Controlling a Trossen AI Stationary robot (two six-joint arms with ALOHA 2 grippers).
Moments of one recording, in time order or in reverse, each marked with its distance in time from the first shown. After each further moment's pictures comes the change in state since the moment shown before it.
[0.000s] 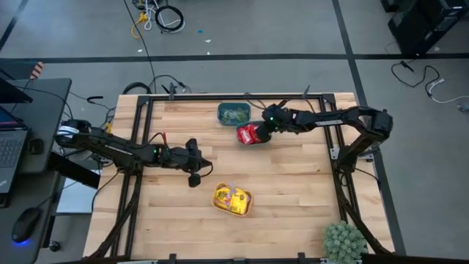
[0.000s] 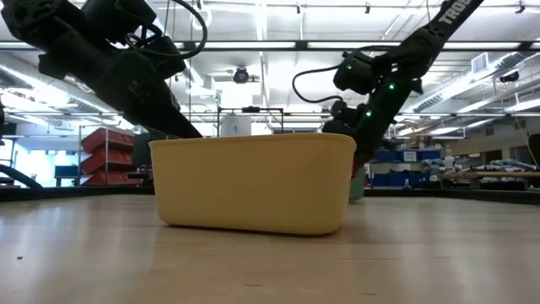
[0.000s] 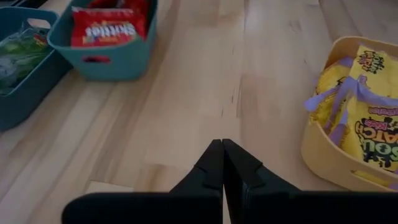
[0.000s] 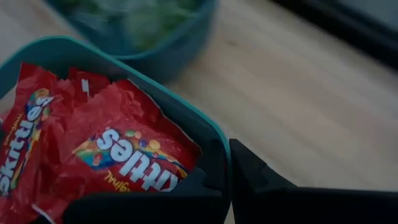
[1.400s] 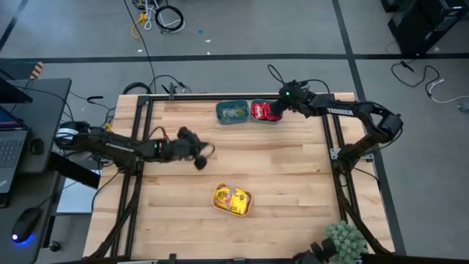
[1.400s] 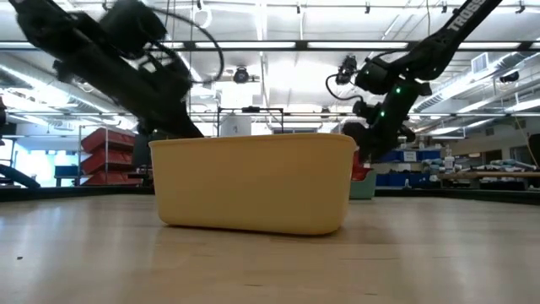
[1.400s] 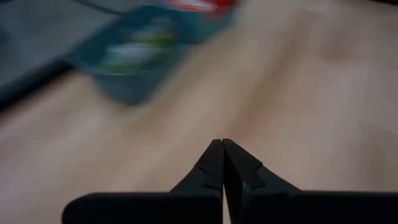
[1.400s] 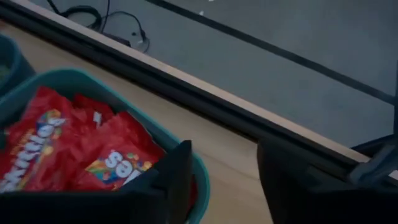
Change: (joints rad) left arm 0.118 0.000 0.000 -0.004 -0.255 -0.158; right arm -0.319 -0.087 -0.002 0.019 0.081 -0.165
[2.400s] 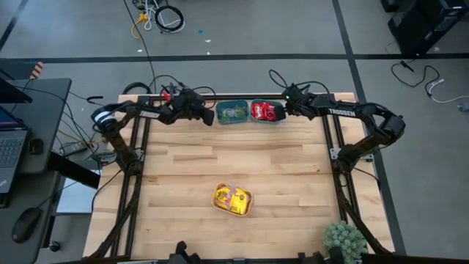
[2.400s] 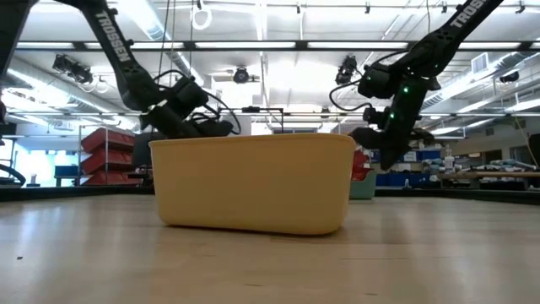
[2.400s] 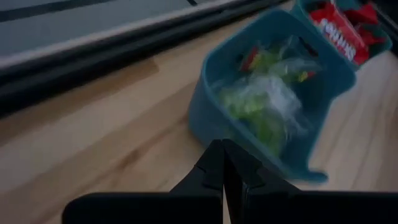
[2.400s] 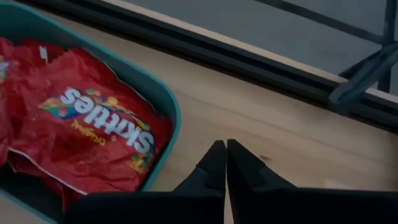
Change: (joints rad) left arm 0.730 0.477 0.294 0.127 0.675 -0.024; right arm 0.010 -0.032 0.000 -0.235 0.022 0.173
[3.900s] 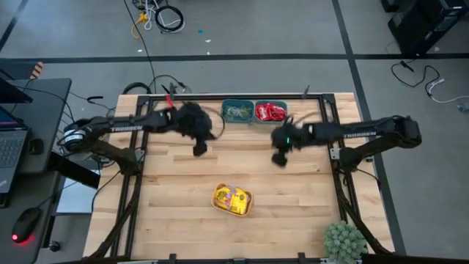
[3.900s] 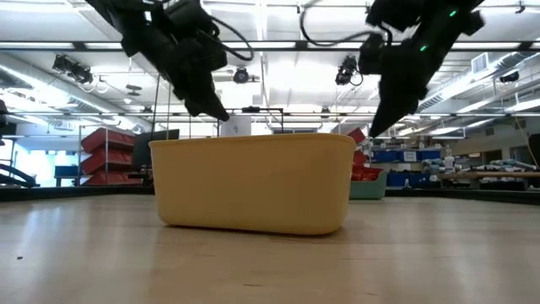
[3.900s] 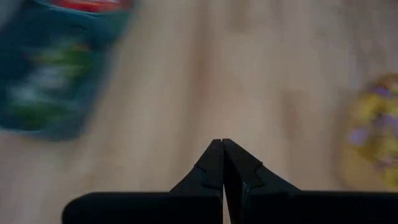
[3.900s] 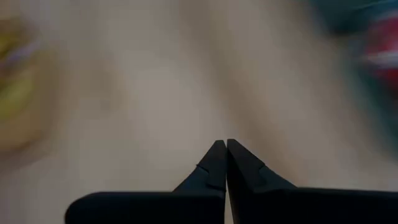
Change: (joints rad) left arm -0.374 -0.368 0.158 -0.676 0.037 0.461; right arm 0.611 -0.231 0.000 -0.179 -0.204 -0.110
